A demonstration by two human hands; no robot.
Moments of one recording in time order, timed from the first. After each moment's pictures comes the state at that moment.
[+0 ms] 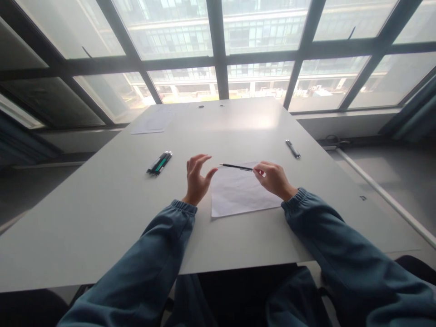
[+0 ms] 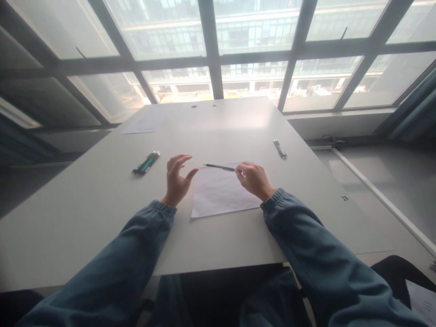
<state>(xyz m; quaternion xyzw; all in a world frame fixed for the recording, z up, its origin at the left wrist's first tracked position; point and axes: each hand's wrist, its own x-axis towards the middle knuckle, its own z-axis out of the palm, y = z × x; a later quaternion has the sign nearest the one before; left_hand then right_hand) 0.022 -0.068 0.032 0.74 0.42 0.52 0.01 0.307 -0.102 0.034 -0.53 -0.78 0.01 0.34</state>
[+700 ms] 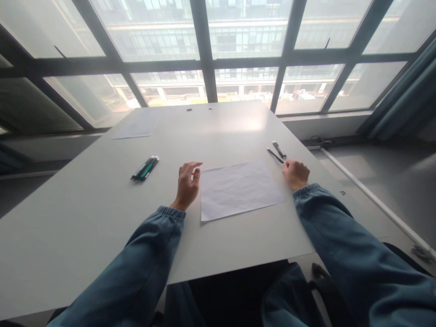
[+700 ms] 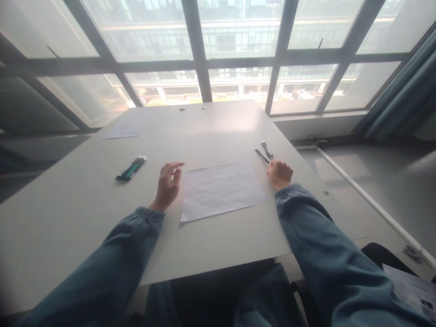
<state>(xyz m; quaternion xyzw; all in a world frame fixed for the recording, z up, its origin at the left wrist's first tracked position) 0.021 -0.062 0.024 0.75 0.45 0.48 0.07 0.417 -0.093 0.007 -0.85 -0.50 -0.05 0.16</state>
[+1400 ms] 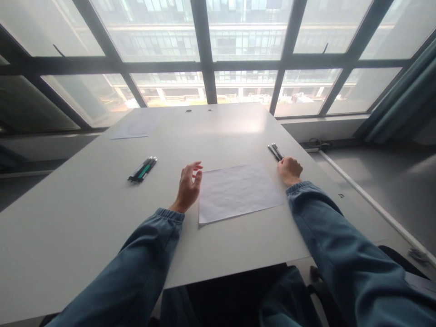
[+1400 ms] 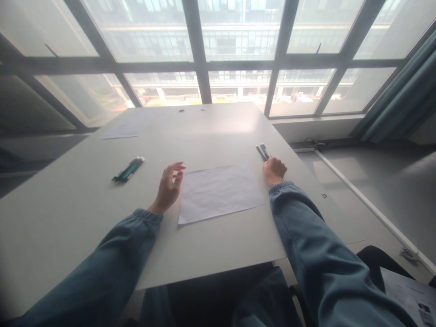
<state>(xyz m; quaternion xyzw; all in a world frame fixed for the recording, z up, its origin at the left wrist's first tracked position) 0.024 -0.058 0.017 0.75 0.44 0.48 0.12 0.416 -0.052 0.002 -0.87 -0.46 -0.01 0.18</state>
